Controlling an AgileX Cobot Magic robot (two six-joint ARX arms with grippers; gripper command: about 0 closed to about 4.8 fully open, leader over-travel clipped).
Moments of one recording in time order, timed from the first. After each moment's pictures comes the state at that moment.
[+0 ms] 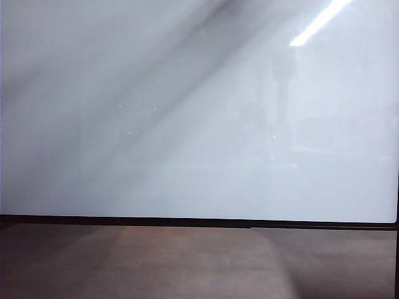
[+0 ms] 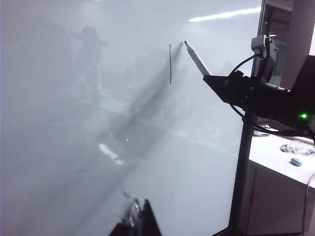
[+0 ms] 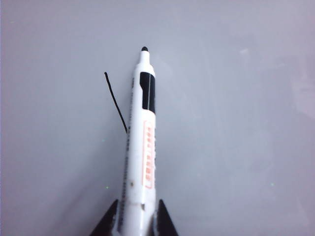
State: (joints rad) left arm -0.44 0.45 0.73 0.01 0.18 -0.04; right arm 0.40 1.47 1.37 0.44 0.16 0.16
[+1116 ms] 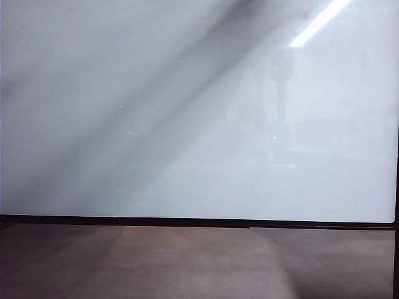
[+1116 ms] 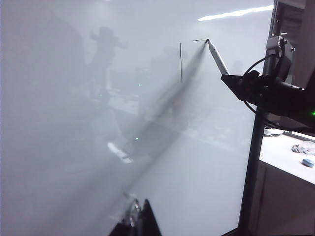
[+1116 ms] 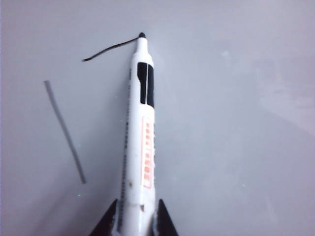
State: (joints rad) left arm -0.40 0.45 0.73 0.00 0.18 -0.04; right arm 0.31 1.49 1.38 0.43 0.17 0.17
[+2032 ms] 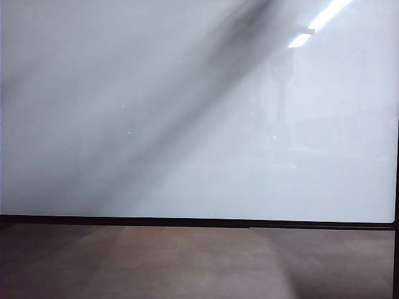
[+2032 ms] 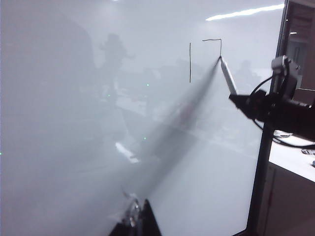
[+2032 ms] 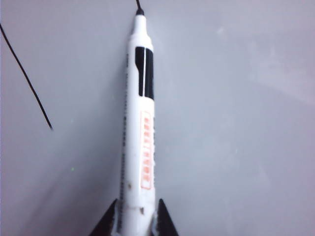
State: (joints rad) left arm -0.37 0.45 0.73 0.00 0.18 -0.04; right arm 0.30 1.48 1.29 0.41 0.16 0.22
